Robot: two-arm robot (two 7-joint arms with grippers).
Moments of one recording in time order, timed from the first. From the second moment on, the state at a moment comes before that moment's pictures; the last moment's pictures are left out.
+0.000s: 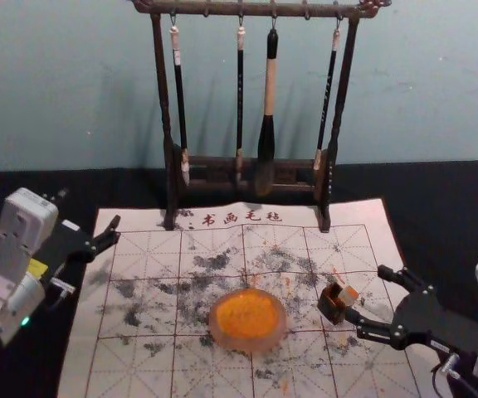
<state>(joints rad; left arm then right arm) -0.20 0.60 0.45 -1.41 -0.25 -0.12 0.03 0.02 0.64 -0.34 -1.50 0.43 -0.15 0.54</state>
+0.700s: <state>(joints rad) -0.20 0.60 0.45 -1.41 -0.25 -0.12 0.03 0.05 0.61 -0.34 -1.47 0.42 -0.10 0.59</state>
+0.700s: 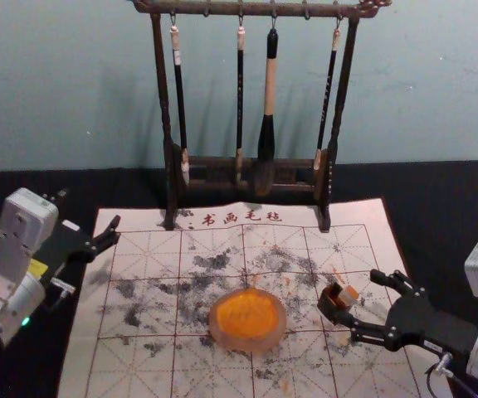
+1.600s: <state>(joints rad) -0.20 0.60 0.45 -1.41 -0.25 -0.12 0.03 0.08 0.60 -0.35 -1.44 0.43 -0.07 0.60</state>
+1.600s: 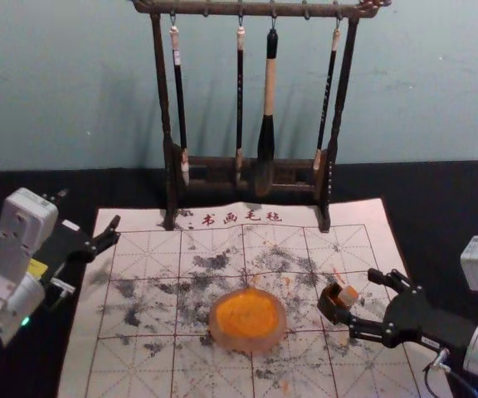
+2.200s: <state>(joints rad) -0.20 0.60 0.45 -1.41 -0.25 -0.12 0.03 0.08 0.60 -0.35 -1.44 0.43 -0.07 0.60</state>
